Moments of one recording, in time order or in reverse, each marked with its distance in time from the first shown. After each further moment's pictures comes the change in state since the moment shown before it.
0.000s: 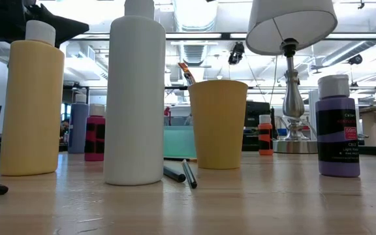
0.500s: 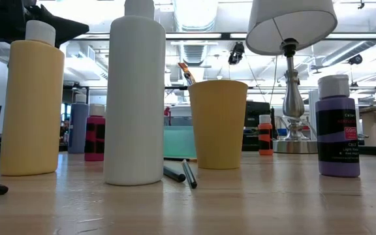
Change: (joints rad) left arm 0.000 0.000 0.000 -0.009 0.000 0.000; right arm 0.224 -0.015 0.125 -0.686 -0.371 0.794
